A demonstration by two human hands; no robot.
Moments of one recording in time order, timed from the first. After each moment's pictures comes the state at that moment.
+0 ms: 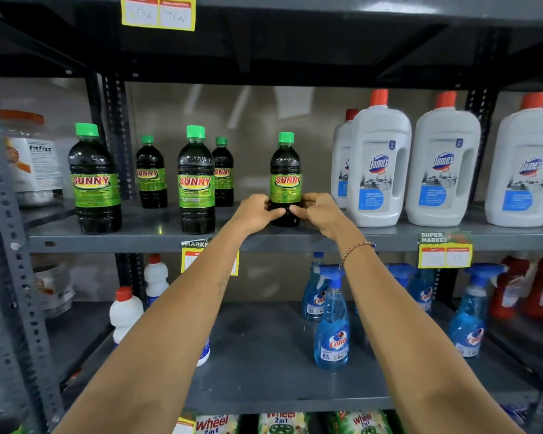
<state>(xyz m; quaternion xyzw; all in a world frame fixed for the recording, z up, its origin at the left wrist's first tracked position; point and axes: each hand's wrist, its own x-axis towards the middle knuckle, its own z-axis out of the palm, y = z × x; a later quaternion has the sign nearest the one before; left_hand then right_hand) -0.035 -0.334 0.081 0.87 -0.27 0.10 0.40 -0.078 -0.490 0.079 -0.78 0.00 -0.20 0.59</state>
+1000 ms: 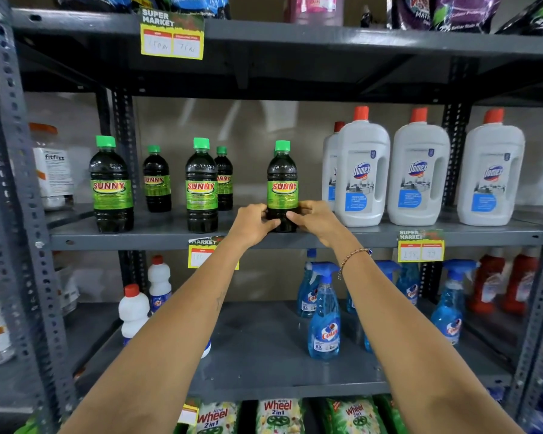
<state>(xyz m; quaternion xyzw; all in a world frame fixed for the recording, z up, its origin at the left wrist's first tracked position) -0.088 -0.316 0.066 0.85 -0.31 0.18 0.39 -0.133 -0.471 0.075 -0.79 0.01 -0.20 0.58</state>
